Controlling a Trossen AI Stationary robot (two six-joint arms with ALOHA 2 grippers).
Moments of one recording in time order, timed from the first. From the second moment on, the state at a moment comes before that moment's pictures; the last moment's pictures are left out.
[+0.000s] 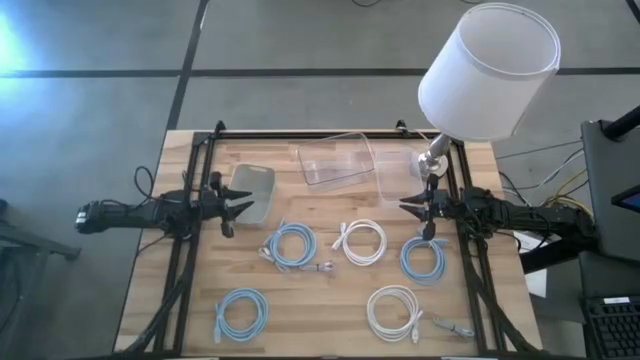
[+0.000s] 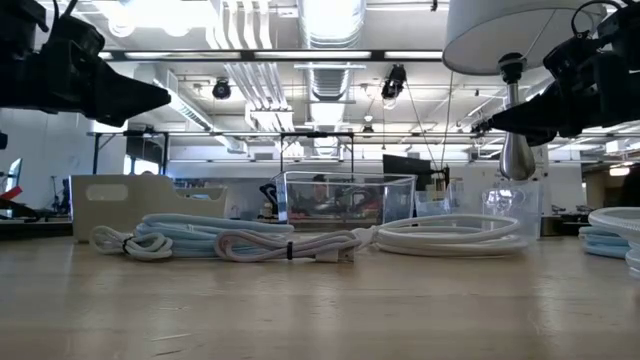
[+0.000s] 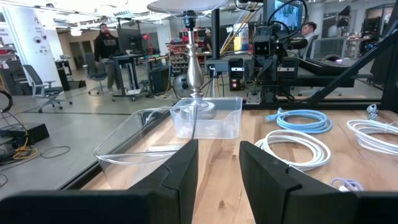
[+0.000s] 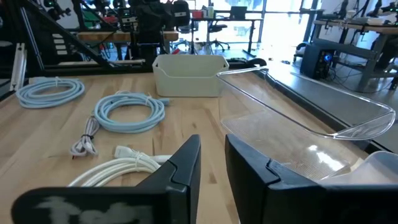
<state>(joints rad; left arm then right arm) -0.01 0.08 0.01 0.06 -0.29 0.09 -0.12 0.15 0.01 0.02 0.05 0.03</state>
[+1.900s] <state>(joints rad) -0.01 0.08 0.01 0.06 -0.29 0.10 -0.12 0.15 0.01 0.02 0.05 0.03</state>
